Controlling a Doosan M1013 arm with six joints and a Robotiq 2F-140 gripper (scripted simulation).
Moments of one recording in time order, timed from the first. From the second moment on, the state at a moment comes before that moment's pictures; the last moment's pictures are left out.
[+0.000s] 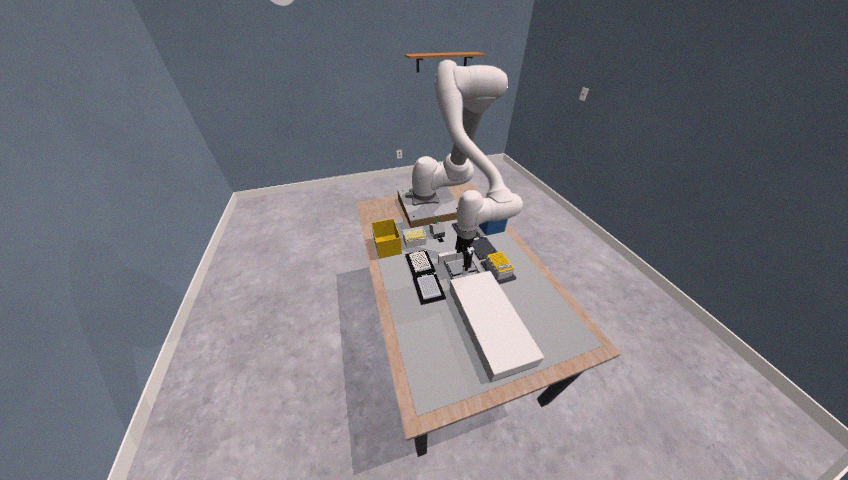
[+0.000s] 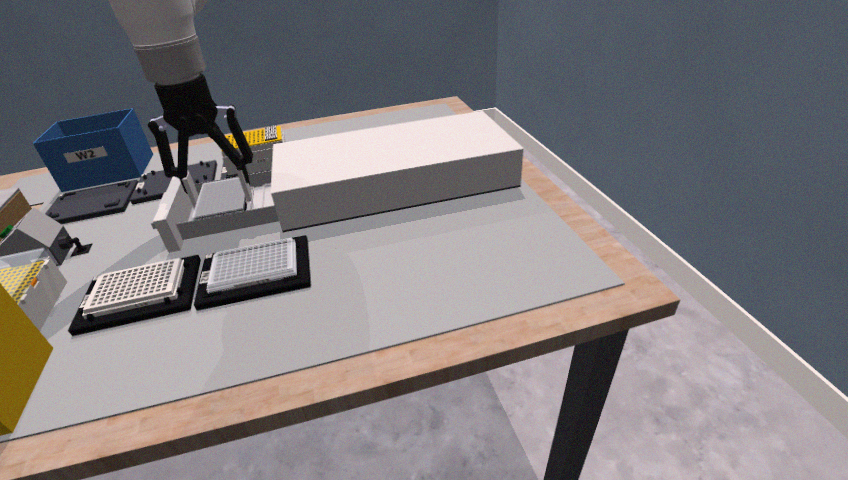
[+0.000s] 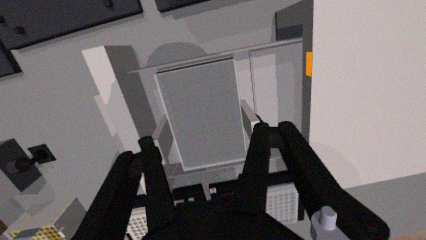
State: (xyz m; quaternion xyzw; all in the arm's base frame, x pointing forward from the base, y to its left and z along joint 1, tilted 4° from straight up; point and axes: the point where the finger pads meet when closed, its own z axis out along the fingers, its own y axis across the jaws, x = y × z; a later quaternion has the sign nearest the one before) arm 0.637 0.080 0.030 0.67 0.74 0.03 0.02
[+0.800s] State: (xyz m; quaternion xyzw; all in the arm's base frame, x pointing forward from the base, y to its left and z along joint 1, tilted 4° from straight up) arm 0.638 0.080 0.022 0.67 0.74 0.03 0.02
